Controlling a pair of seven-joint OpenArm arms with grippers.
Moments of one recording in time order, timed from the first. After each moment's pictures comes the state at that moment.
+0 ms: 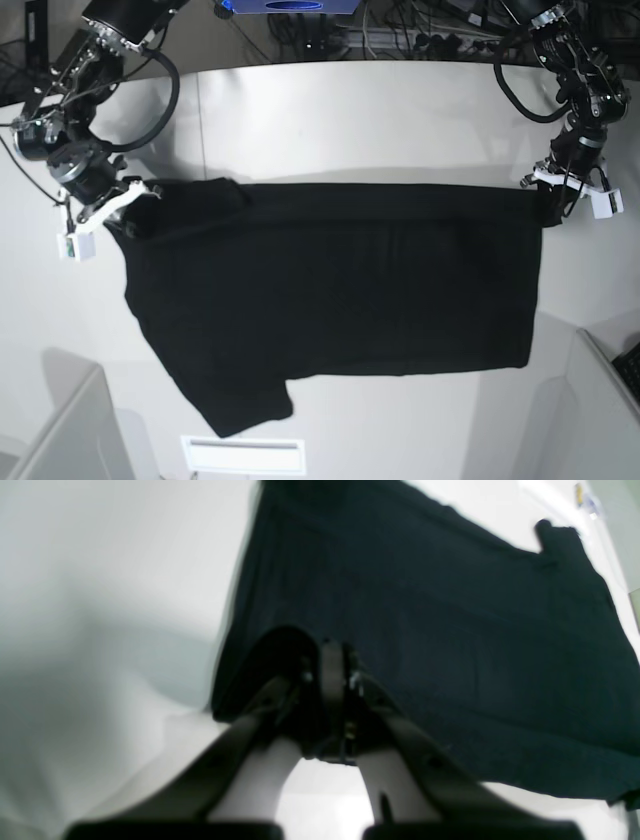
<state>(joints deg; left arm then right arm) 13.5 -9.0 -41.6 96.5 -41.3 -25.4 45.6 -4.5 0.4 33.6 111.2 35.5 26.0 -72.9</state>
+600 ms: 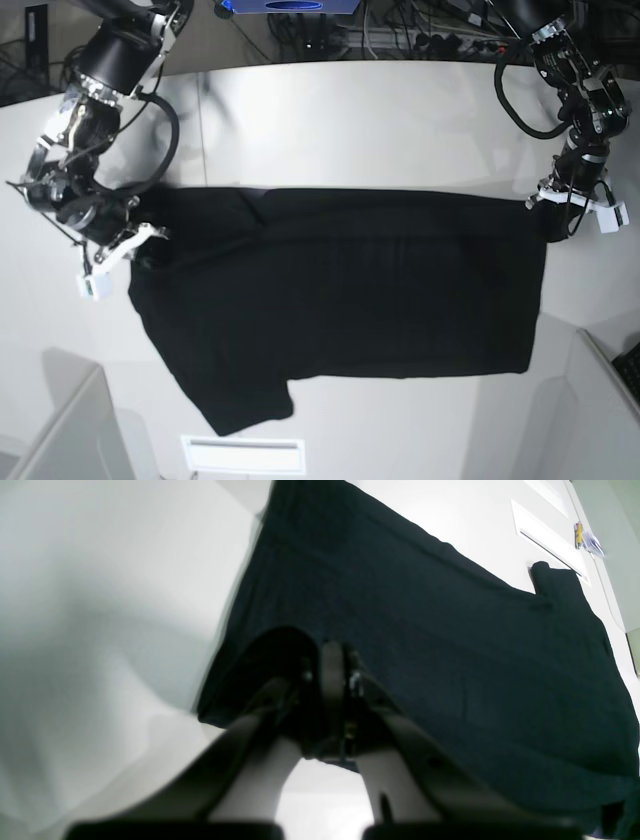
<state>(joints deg) 9.9 -9.1 -41.2 96.0 -40.6 -21.1 45.6 6.6 3.8 28.2 93.8 34.1 25.8 -73.1</state>
